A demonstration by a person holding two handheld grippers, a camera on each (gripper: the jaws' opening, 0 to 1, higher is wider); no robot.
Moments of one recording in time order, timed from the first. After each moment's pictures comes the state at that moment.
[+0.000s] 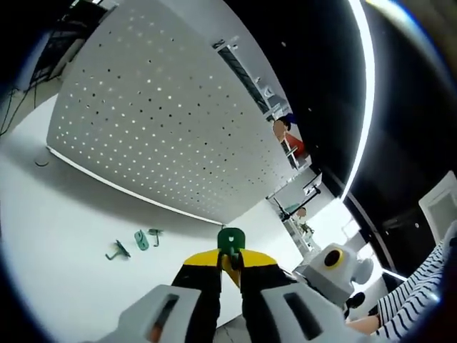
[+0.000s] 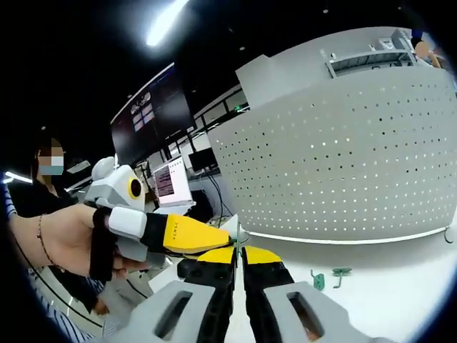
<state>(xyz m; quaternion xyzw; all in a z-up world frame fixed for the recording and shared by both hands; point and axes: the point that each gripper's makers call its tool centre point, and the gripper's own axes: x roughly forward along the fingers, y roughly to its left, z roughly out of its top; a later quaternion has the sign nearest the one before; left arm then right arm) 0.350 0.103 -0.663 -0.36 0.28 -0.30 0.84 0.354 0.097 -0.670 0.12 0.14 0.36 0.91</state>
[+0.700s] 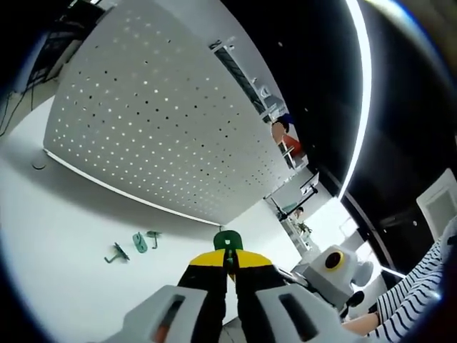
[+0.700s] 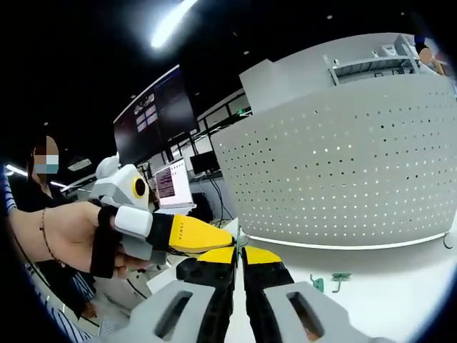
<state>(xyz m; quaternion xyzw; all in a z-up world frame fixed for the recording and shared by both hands) 0.351 0.103 -0.661 -0.35 0.27 -0.32 0.84 0.353 0.097 -0.667 0.11 0.13 0.36 0.92</state>
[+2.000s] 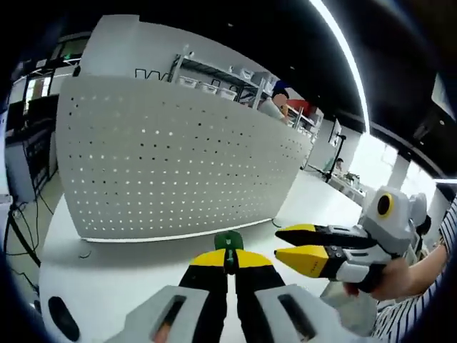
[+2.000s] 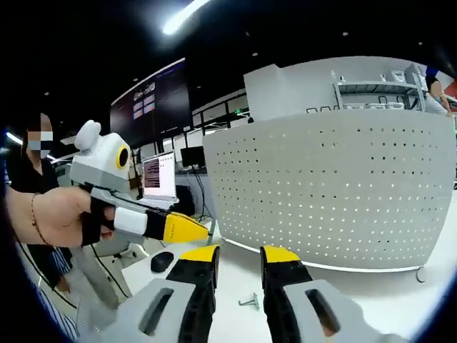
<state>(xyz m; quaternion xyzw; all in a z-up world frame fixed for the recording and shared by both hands) 0.381 0.131 -0.655 -0.07 0.22 -0.26 0.94 0.375 0.059 -0.650 0.03 0.11 0.32 0.94</state>
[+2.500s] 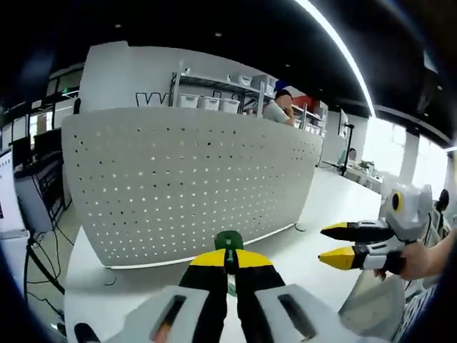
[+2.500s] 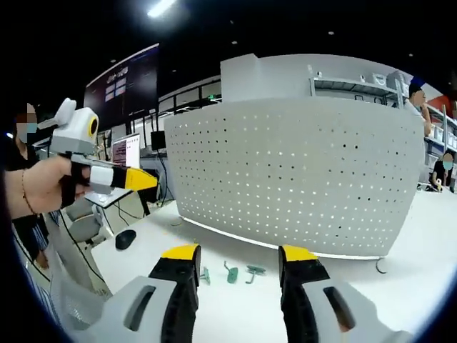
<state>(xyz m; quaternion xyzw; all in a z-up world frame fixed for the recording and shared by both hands) 0.404 0.146 -0.643 -0.03 0.18 -0.22 0.96 0.375 -0.023 -0.690 -0.02 0.16 0.23 0.96</state>
